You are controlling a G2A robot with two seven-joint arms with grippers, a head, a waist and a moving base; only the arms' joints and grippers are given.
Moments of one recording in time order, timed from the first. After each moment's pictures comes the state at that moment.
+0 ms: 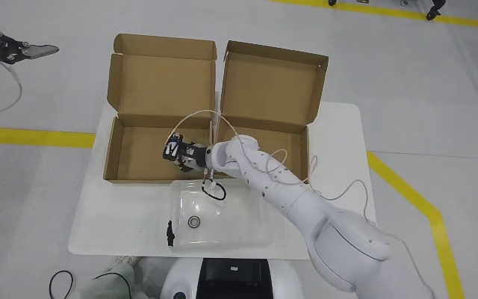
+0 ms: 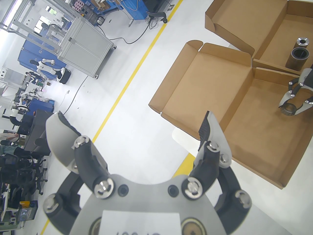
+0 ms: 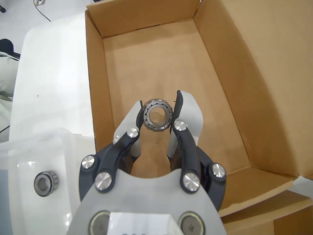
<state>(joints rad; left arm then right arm) 0.56 -0.16 -1.11 -1.50 0.89 -0.82 -0.11 -0.51 -1.82 0.41 -0.56 -1.12 -0.60 0.08</state>
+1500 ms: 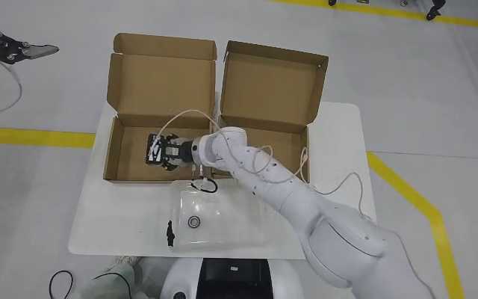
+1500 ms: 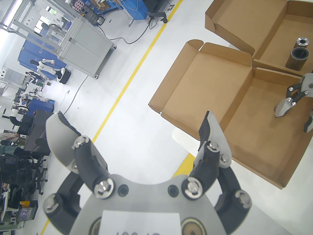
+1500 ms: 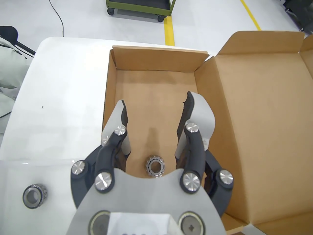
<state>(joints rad) 0.56 -0.16 -1.11 -1.50 0.89 -0.82 -0.11 -0.47 -1.83 0.43 -0.64 -1.36 -0.67 -0.14</state>
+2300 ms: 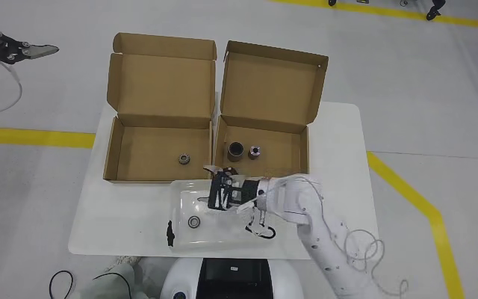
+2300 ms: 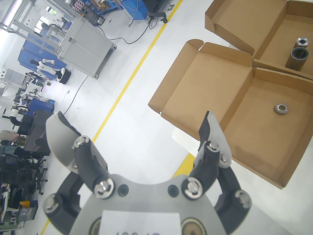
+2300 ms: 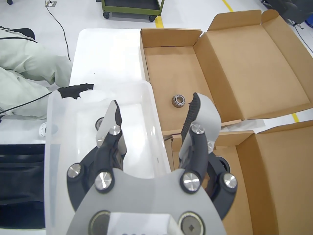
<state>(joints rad) 0.56 -0.16 -1.11 -1.50 0.89 -0.82 -0.11 -1.27 -1.45 1.02 -1.79 -1.47 -0.92 0.41</state>
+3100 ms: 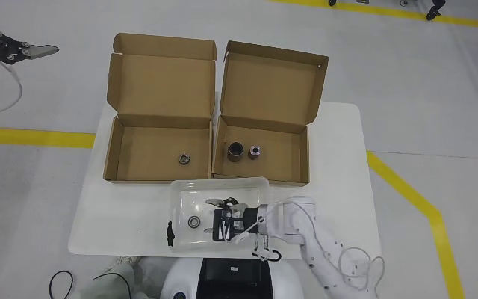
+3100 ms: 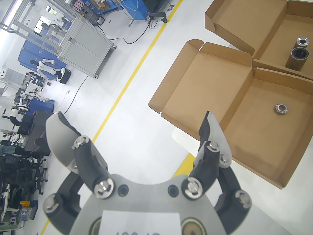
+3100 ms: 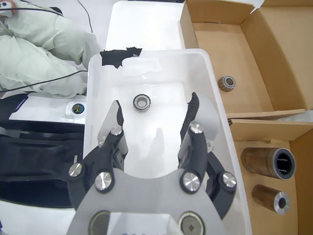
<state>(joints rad) 0.56 -0.16 -1.11 -1.50 0.89 -0.82 -0.11 -1.34 -1.40 0.94 -1.71 -1.59 -0.99 0.31</state>
